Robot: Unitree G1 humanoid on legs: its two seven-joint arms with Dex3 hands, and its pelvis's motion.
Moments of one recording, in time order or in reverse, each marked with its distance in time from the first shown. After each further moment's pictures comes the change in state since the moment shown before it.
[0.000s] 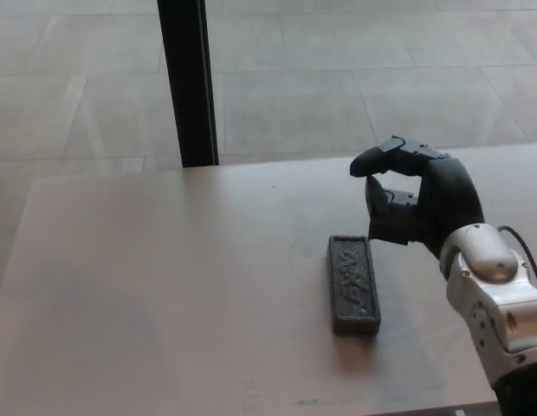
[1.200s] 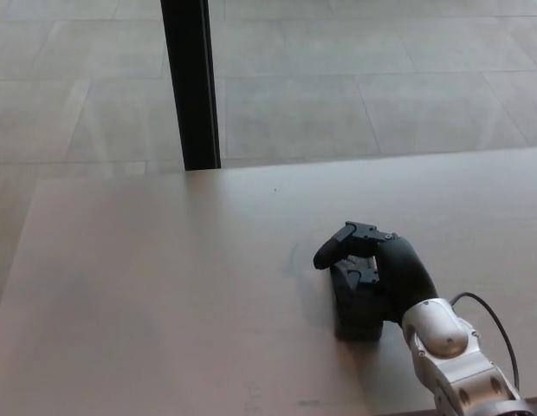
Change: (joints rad) left_arm 0.003 0.002 -0.043 -0.019 -0.024 -0.001 0.000; right_arm 0.100 0.054 0.128 0.242 -0.193 -0.215 -0.018
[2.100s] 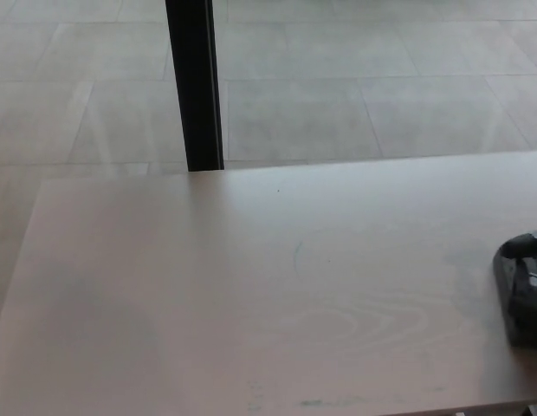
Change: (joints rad) left_arm 0.020 -0.004 -0.003 -0.034 -0.014 -0.005 0.000; right_arm 0.036 -0.251 -0.411 0.178 0.102 -0.114 -0.006
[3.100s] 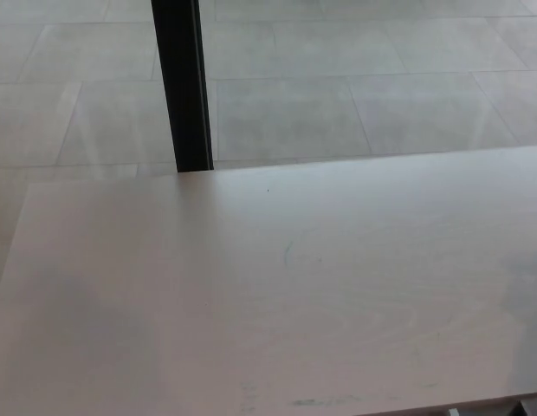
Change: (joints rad) left_arm -0.043 0.007 -0.004 0.034 -0.014 0.000 0.001; right_arm -0.029 -0.066 0.031 0.096 -0.017 -0.018 -0.136
